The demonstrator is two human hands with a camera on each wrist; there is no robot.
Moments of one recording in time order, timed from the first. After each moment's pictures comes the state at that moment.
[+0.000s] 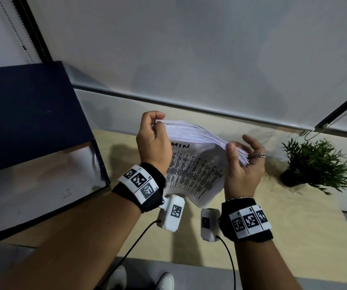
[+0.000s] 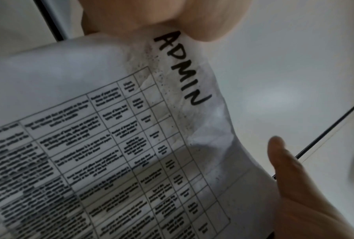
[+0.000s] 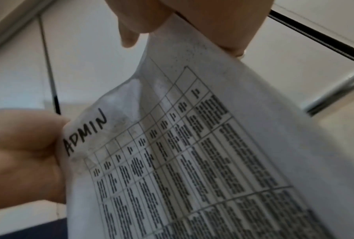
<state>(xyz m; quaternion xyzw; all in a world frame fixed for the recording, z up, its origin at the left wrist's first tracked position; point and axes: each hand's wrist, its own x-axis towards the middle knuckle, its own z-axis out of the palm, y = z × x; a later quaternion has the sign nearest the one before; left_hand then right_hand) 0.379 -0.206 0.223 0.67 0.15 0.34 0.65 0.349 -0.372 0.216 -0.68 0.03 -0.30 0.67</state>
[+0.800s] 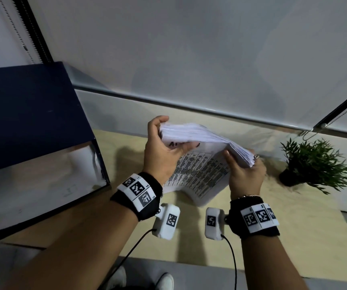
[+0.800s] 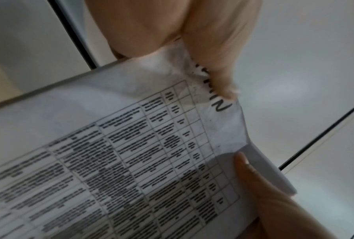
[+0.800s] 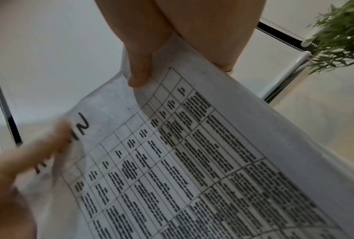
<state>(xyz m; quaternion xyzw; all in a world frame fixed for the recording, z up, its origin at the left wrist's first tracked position) 0.357 -0.209 0.210 0.66 0.04 0.18 0.73 0.357 -0.397 0.202 -0.71 0.02 -0.25 0.66</state>
